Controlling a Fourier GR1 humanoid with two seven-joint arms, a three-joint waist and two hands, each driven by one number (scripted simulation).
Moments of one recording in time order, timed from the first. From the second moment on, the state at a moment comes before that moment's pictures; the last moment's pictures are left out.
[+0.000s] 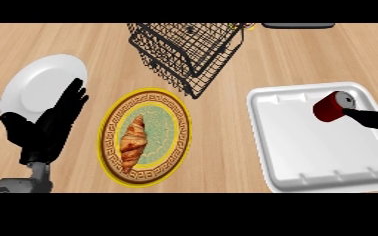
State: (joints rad) left arm -0.05 0.38 -0.08 -1.55 0.27 0.09 0.16; right arm -0.15 -0.77 0.05 -1.42 0.13 -0.36 0.10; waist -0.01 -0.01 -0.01
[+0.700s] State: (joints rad) left arm -0.09 0.36 -0.07 -1.54 0.25 0.07 0.18; right arm -0.25 -0.90 0.27 -1.65 0.20 0.10 0.71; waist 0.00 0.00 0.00
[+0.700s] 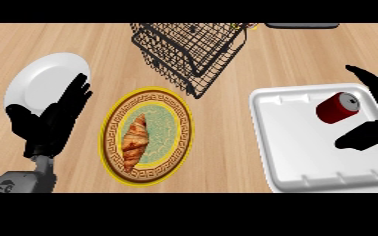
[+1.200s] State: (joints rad) left arm -0.05 0.34 -0.04 -1.58 0.23 0.03 0.19; right arm -0.28 -0.72 0.25 -1.49 0.39 0.11 0.75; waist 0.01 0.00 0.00
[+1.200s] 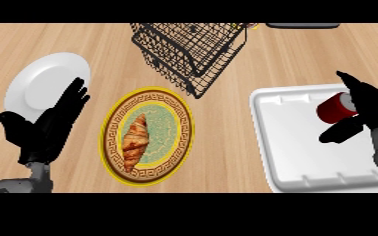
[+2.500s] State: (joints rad) left arm -0.07 0.26 0.03 -1.57 0.15 -0.03 0.22; right arm -0.35 -0.59 0.11 -1.06 0.70 0.13 0.42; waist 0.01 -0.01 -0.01
